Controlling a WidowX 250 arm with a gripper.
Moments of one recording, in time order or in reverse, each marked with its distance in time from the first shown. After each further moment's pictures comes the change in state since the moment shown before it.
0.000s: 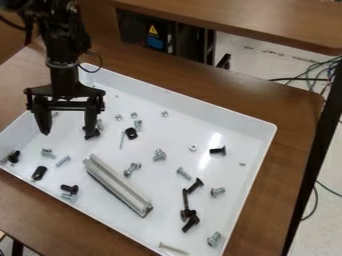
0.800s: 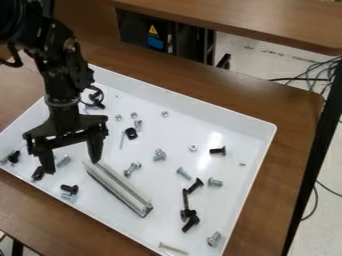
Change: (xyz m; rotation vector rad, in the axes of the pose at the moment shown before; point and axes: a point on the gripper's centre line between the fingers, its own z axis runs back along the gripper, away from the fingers) arm -0.053 -0.019 -0.015 -0.051 -0.052 0.333
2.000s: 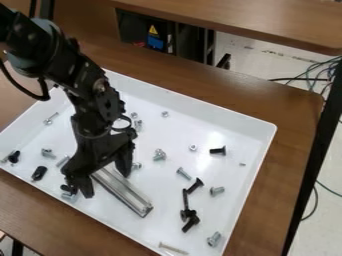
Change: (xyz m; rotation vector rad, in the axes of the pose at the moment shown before) arm -0.030 -0.035 -0.029 -0.102 -0.023 0.215
